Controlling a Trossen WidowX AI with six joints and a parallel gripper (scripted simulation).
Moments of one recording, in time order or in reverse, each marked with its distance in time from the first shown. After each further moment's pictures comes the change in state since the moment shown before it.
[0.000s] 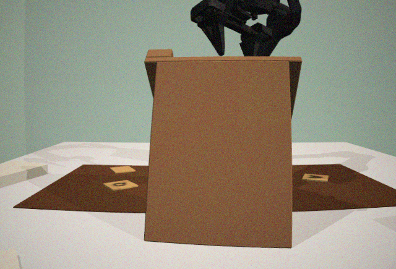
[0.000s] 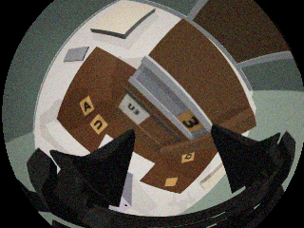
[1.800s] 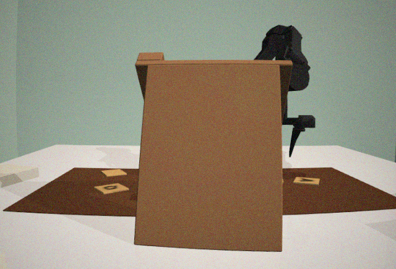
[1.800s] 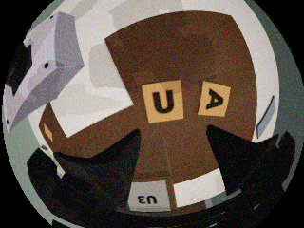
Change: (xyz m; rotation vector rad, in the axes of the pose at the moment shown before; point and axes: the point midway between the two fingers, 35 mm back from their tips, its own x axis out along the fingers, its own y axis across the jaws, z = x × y) arm 0.153 0.220 -0.056 -2.075 -0.055 0.401
